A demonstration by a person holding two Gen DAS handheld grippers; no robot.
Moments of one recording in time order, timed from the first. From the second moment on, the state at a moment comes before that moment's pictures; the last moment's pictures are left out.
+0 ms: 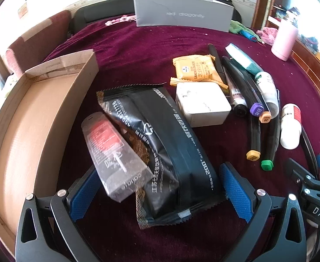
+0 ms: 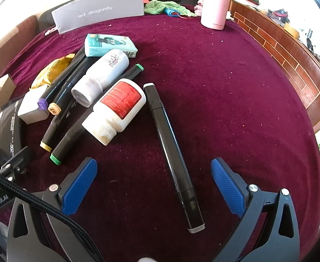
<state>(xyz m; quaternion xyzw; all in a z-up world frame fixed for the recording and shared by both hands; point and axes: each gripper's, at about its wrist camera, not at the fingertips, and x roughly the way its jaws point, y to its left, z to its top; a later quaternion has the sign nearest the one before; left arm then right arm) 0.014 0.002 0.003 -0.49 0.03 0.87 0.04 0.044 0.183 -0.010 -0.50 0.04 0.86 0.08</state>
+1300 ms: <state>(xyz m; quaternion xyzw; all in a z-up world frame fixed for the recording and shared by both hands) 0.018 0.031 0.026 -0.46 0.17 0.87 0.07 0.112 0.228 0.070 -0.35 0.08 0.93 0.02</state>
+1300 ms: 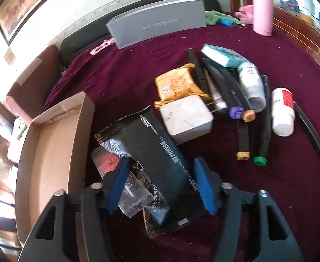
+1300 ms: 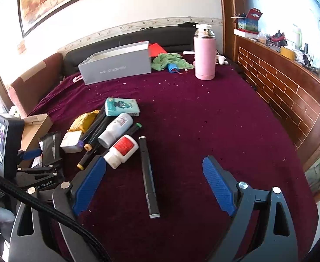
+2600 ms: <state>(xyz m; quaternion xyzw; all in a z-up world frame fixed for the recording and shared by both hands) 0.024 0.013 0.018 -0.49 0.10 0.86 0.09 0.094 0.244 0.052 -0.40 0.09 0.91 0.01</state>
